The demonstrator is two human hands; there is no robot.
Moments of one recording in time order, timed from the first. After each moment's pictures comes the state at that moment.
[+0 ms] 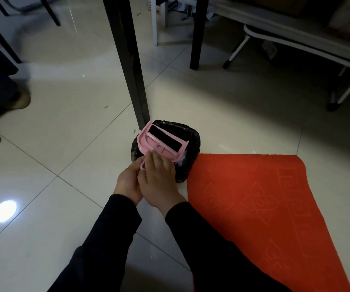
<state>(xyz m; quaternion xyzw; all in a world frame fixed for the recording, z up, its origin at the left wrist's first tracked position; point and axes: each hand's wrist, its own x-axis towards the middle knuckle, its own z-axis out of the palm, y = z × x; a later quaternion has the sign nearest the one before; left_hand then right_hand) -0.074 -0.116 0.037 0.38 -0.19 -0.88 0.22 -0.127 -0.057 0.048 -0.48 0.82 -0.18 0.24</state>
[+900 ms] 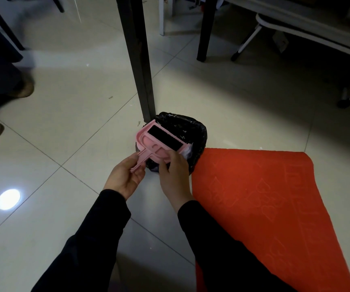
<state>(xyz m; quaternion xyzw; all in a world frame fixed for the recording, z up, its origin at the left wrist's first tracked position) -0.043 -0.138 0.012 0.43 -0.20 -0.85 0.25 -0.136 -0.050 0.020 -0.32 0.82 -0.41 0.24</state>
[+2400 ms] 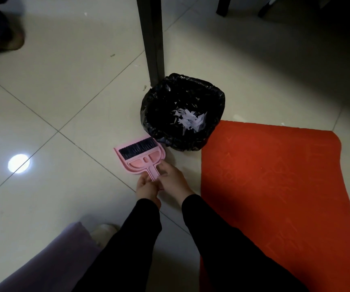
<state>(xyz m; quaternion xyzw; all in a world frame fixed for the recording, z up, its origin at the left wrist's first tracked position) -0.045 -0.047 -0.102 0.67 -0.14 -0.68 0.26 -0.105 -0.026 -0.074 -0.20 0.74 -0.32 0.55</state>
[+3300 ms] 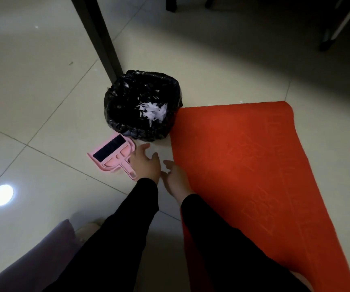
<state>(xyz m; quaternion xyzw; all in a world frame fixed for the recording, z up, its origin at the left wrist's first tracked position) -0.099 -0.014 -0.054 0.61 -0.62 -0.47 0.14 -0.132 0.057 -0.055 -0.14 0.81 -0.32 0.47</state>
